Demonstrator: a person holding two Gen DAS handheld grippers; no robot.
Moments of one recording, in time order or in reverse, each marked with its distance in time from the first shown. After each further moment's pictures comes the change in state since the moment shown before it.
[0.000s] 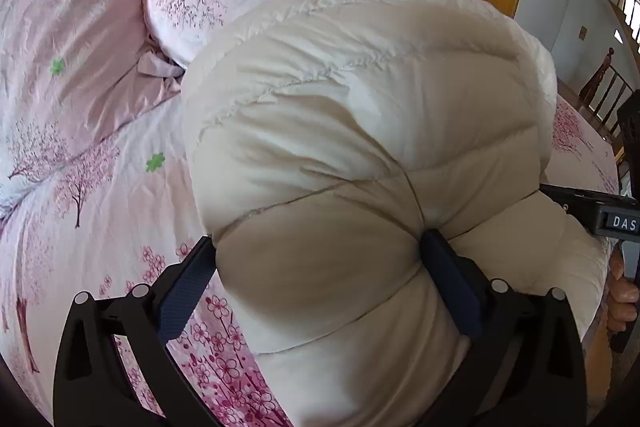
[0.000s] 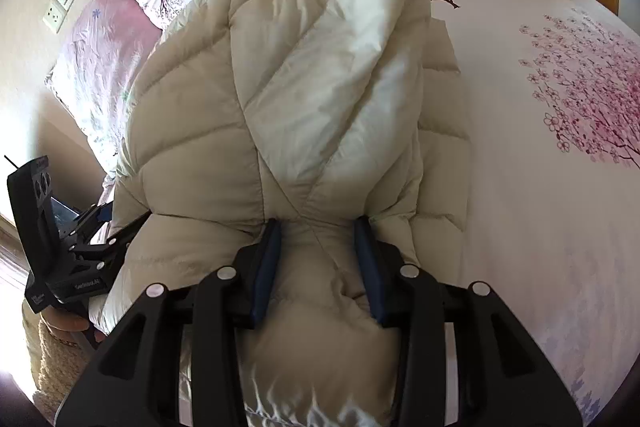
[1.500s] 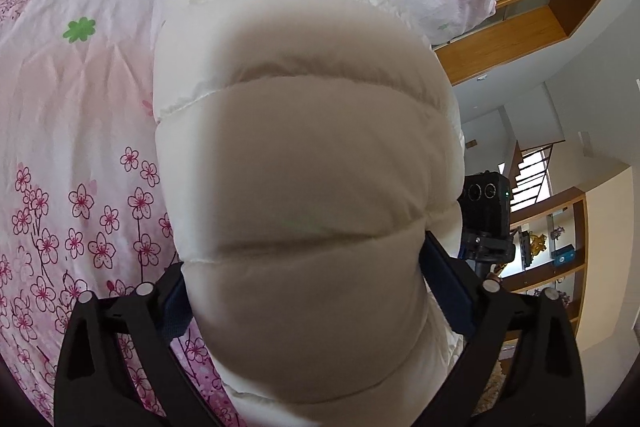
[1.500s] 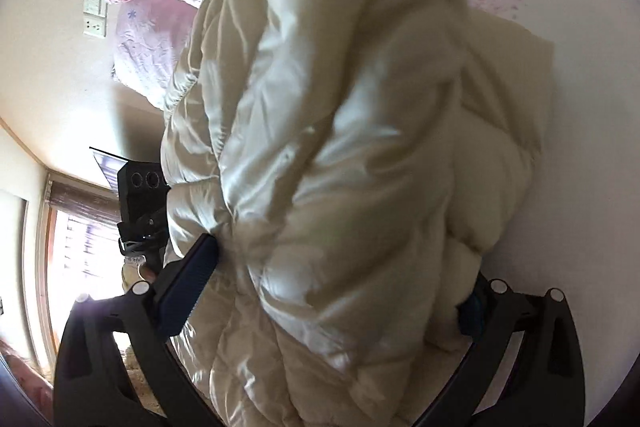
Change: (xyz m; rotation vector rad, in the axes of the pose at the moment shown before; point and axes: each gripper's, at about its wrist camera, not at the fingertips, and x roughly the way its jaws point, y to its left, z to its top) left arm 0.045 0.077 0.012 -0.521 0.103 -0.694; right arm 0.050 -0.024 0.073 0.037 0.315 0.444
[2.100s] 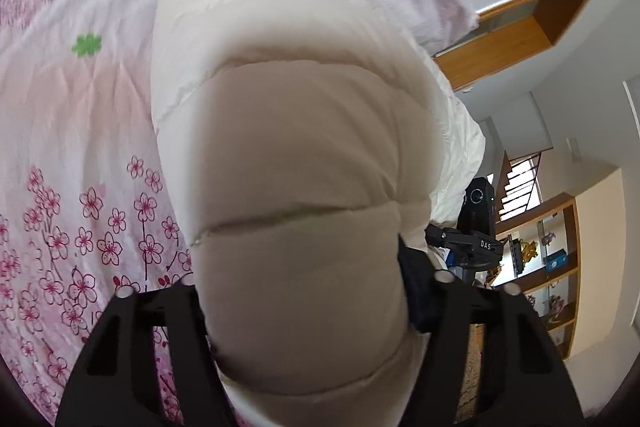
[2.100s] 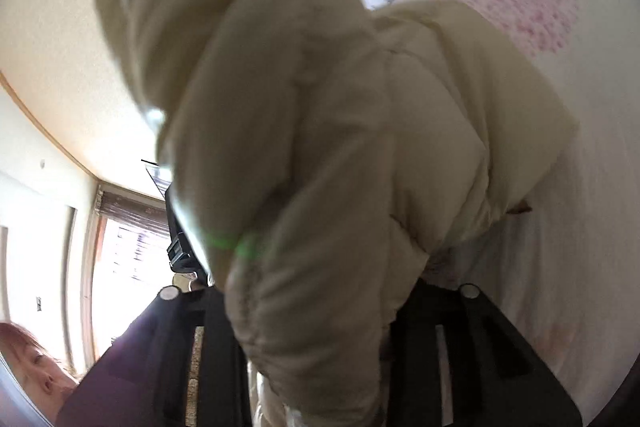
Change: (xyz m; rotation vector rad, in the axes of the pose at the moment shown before) left arm -0.021 -0.005 -0.011 0.031 -0.076 -0.045; right arm 0.001 0.020 -0.013 0.009 -0.047 0.213
